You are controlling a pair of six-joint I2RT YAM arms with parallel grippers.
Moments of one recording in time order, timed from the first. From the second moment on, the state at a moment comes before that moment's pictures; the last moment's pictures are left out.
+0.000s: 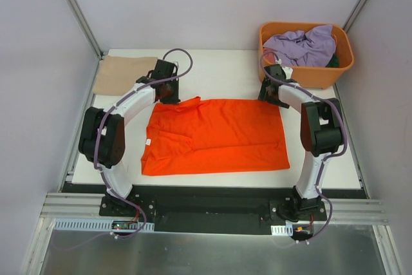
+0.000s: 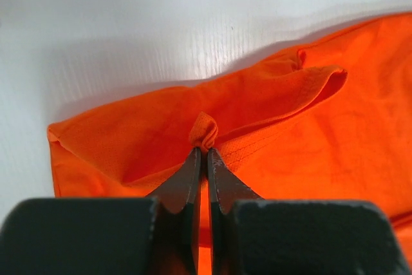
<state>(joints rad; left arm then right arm) -0.34 1.79 1.36 -0.51 0.02 -0.32 0.23 1.95 1.35 -0.42 0.41 0.45</state>
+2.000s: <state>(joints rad) -0.42 1.01 0.56 -0.30 0.21 -0.50 0.32 2.09 1.58 -0.51 0.48 0.53</state>
